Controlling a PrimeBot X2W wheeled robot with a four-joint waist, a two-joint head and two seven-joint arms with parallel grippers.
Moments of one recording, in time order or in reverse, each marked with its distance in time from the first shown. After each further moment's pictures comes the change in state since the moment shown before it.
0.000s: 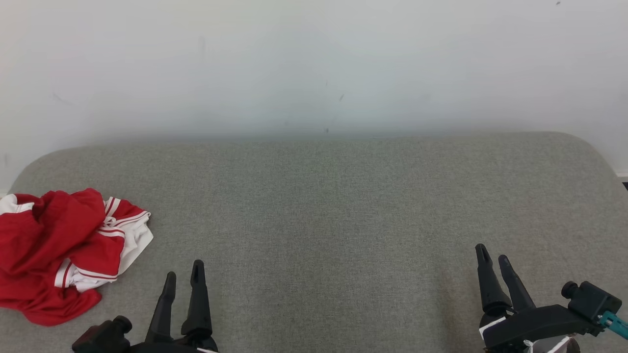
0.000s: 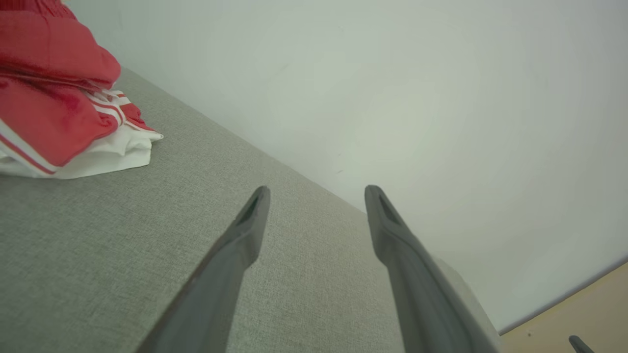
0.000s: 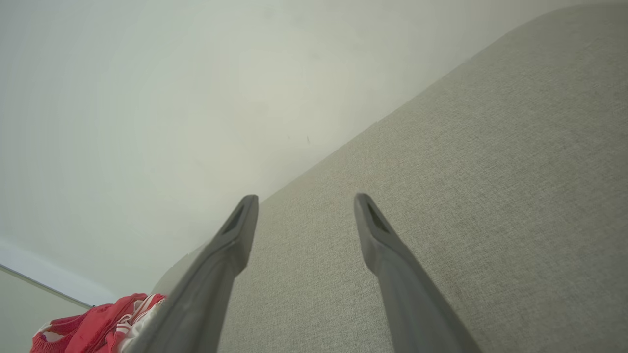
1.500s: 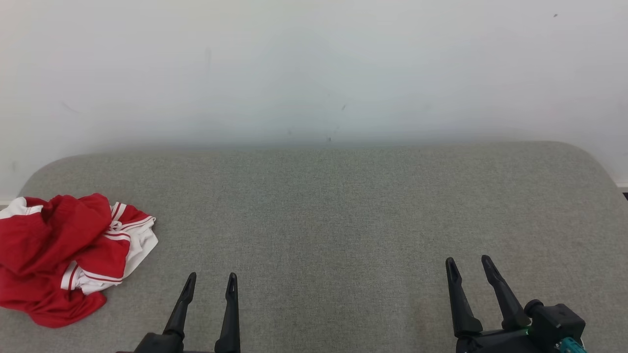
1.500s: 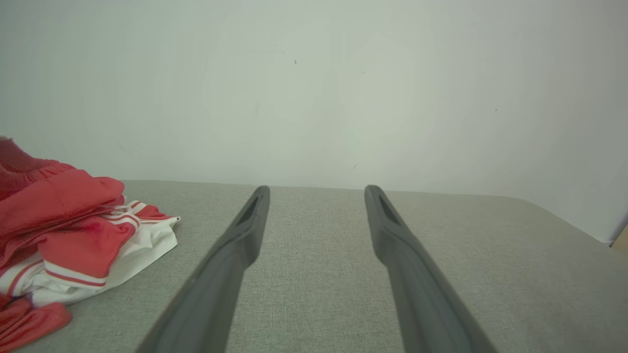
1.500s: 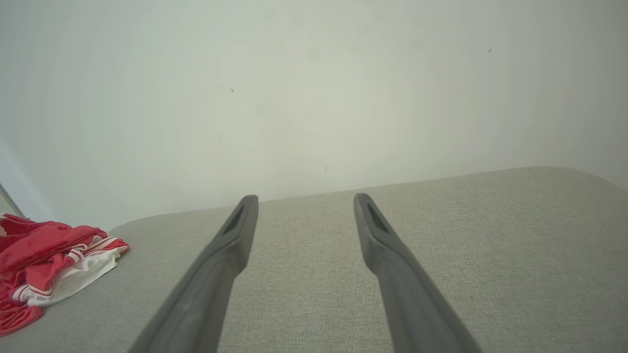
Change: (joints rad) left arm 0.038 0.024 -0.089 -0.032 0.488 0.061 -0.054; right arm 0.086 0.004 0.110 -0.102 -0.443 0.000 -0.169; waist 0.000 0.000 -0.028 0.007
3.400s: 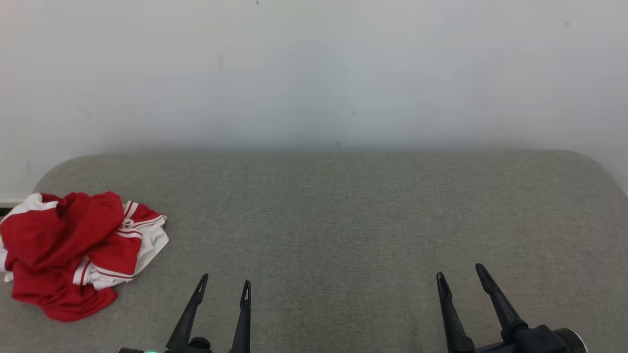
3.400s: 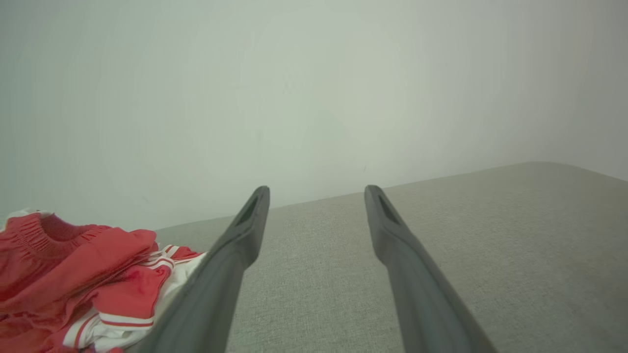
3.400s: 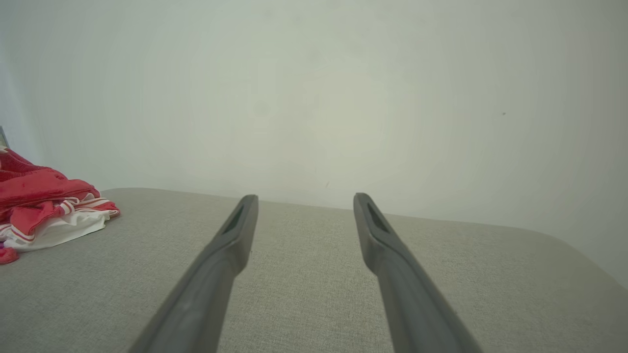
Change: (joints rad) left arm 0.018 0.011 -0.032 -0.012 0.252 0.026 -0.031; right arm 0.053 0.001 0.011 -0.026 -0.258 0.000 -0.091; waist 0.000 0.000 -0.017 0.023
